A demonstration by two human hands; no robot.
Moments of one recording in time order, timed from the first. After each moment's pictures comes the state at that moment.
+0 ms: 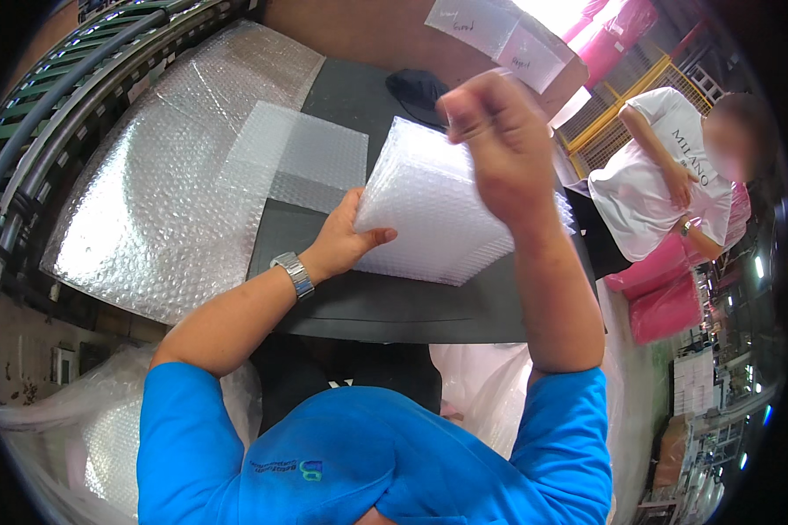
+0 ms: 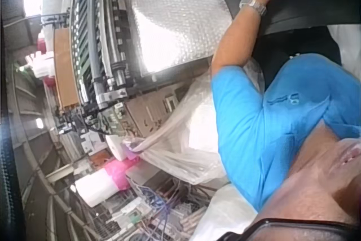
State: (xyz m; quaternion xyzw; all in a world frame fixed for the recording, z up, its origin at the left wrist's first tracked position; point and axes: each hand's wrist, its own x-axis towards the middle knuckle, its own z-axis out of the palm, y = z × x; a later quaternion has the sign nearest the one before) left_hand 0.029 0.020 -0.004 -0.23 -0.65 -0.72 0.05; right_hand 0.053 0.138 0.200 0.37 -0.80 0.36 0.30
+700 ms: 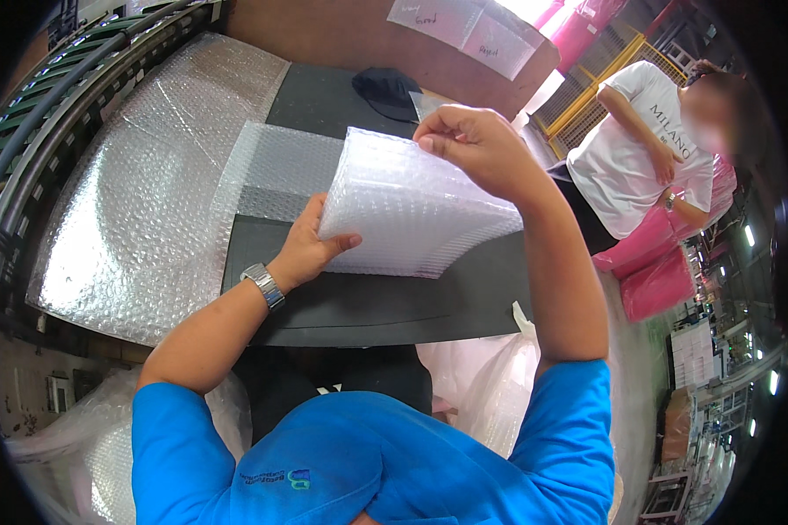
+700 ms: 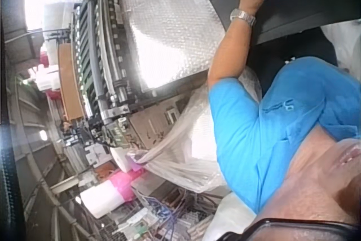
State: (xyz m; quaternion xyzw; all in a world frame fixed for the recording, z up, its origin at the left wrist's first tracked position) left_hand 0.028 0.020 -0.006 -0.24 -0.64 -0.73 0.04; right_hand 0.025 0.197 0.208 0.28 -0.94 0.21 0.05
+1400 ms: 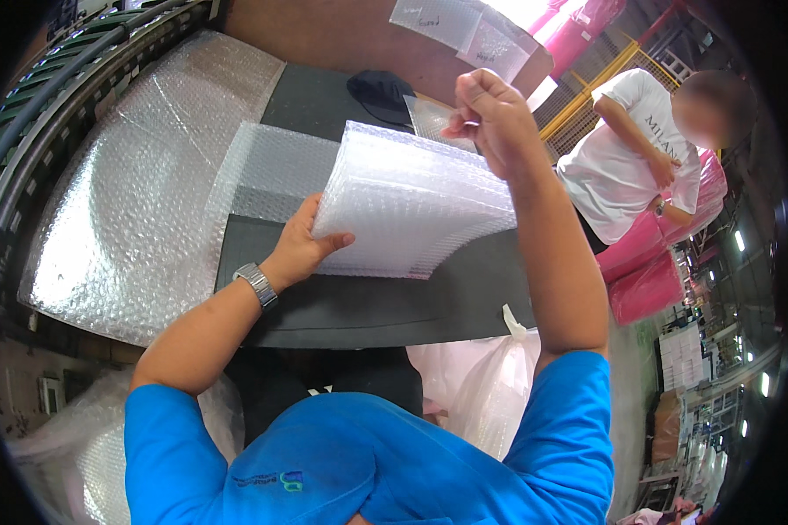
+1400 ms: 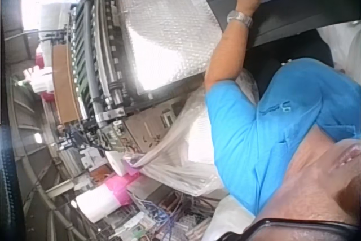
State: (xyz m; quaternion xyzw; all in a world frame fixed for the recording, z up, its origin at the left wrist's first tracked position) left_hand 0.031 0.017 0.003 -0.23 -0.63 -0.74 0.02; right_hand -0.003 0.201 0.211 0.18 -0.82 0.54 0.08
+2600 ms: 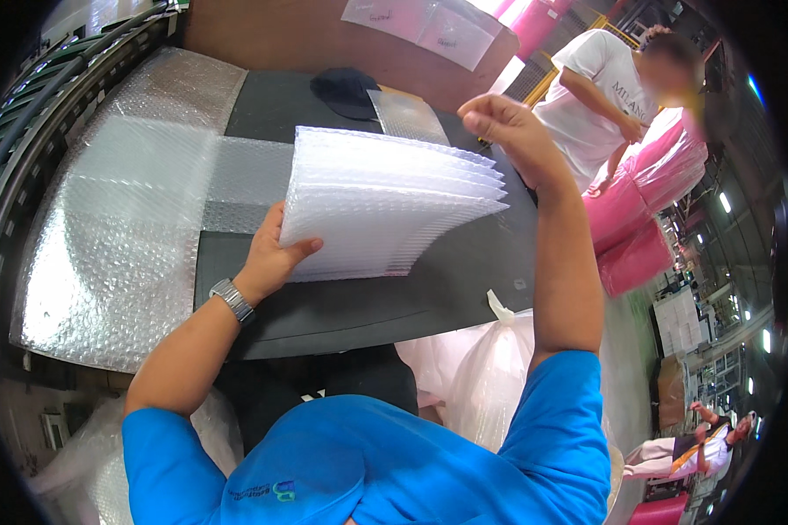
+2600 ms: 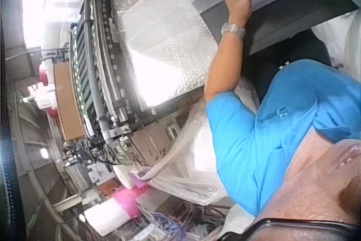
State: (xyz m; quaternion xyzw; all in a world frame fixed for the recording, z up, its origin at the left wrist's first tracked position) left_hand 0.028 0.022 -0.005 -0.22 -0.61 -0.76 0.02; right_hand 0.014 0.280 0.225 0.20 -0.91 0.36 0.10
